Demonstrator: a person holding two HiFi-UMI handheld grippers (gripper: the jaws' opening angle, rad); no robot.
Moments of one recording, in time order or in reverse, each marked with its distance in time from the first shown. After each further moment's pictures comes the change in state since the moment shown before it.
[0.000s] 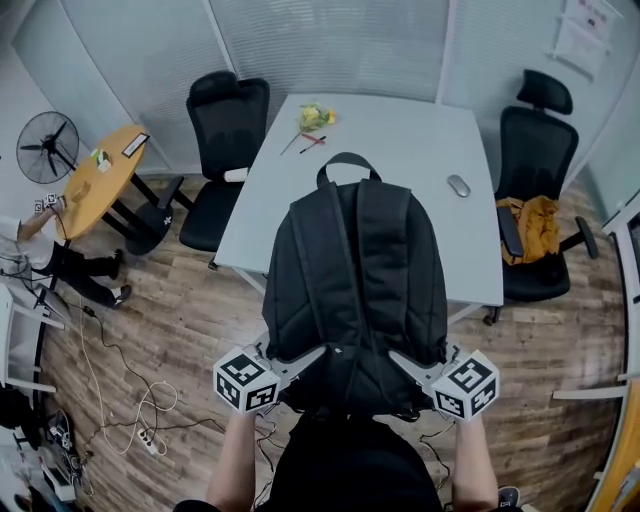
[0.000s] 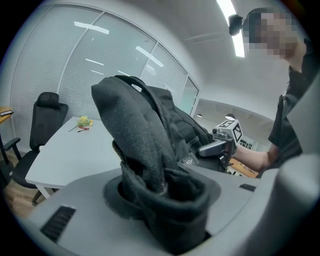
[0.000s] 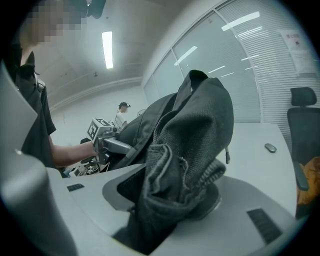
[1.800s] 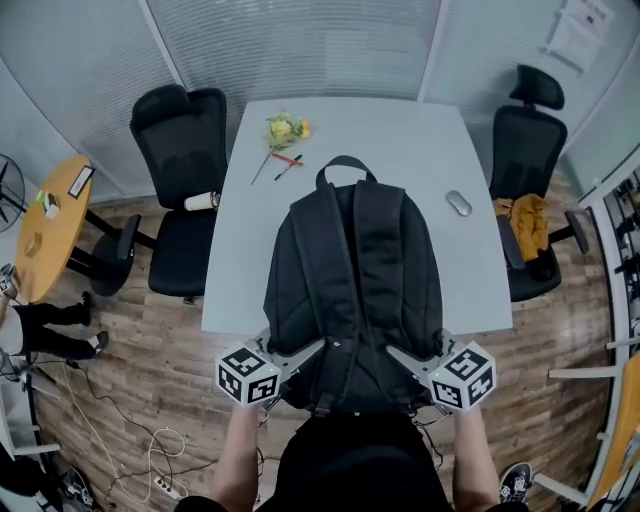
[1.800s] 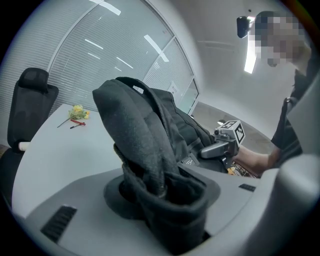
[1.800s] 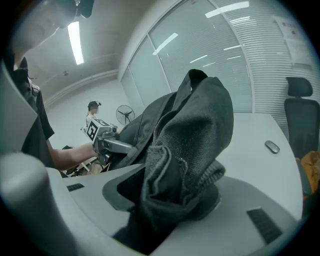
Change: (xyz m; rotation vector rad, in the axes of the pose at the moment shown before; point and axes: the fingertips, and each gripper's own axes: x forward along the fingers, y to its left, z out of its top) left arm 0.072 0.206 0.060 -0.081 0.060 -0.177; right arm 0.146 -0.116 0.080 0.154 0.097 -0.155
